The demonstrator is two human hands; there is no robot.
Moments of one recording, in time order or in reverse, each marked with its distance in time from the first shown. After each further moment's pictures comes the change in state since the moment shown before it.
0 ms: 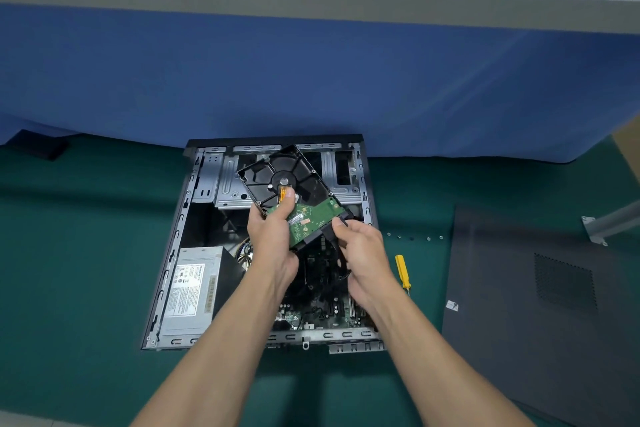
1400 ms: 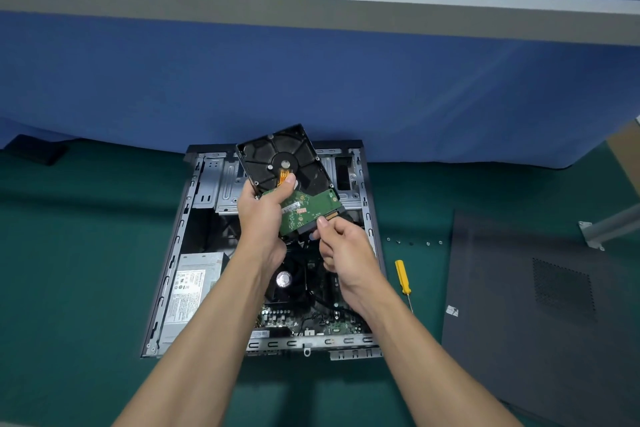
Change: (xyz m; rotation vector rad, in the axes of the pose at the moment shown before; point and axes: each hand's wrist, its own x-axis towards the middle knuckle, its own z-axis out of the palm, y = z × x) left_hand 0.006 0.028 0.006 0.146 -0.172 0.219; right_hand 0.003 0.004 0.012 -0.223 -0.074 -0.140
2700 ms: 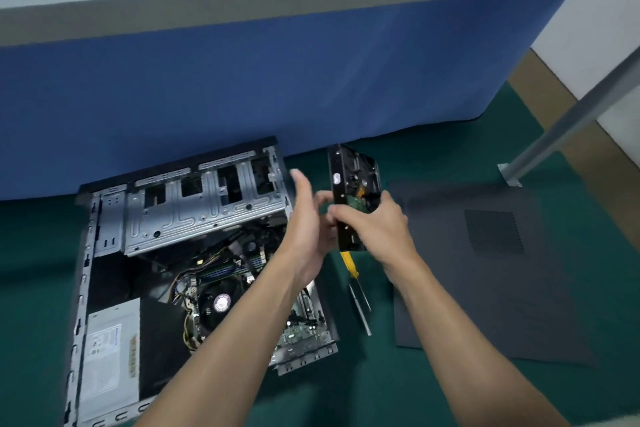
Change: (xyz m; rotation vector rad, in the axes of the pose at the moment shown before) left_hand -0.051 -0.074 0.118 0.408 -0.560 -0.403; right_hand 0.002 -0.018 -0.146 -0.454 0.494 0.172
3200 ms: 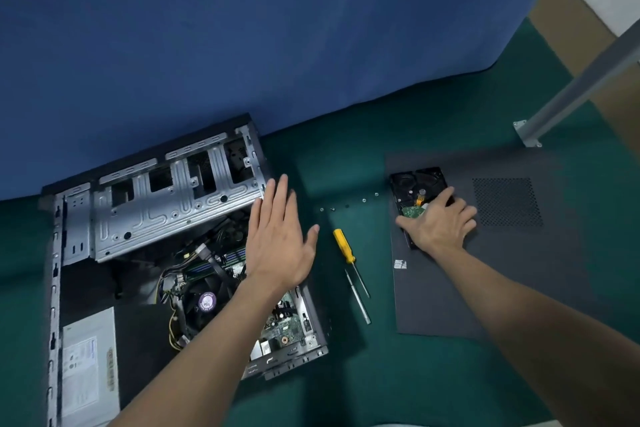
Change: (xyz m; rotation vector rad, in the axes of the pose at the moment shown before) left_hand 0.048 -0.067 -0.051 1.739 0.348 0.442; right_hand 0.107 0.139 -0.025 -0.646 0.289 0.201
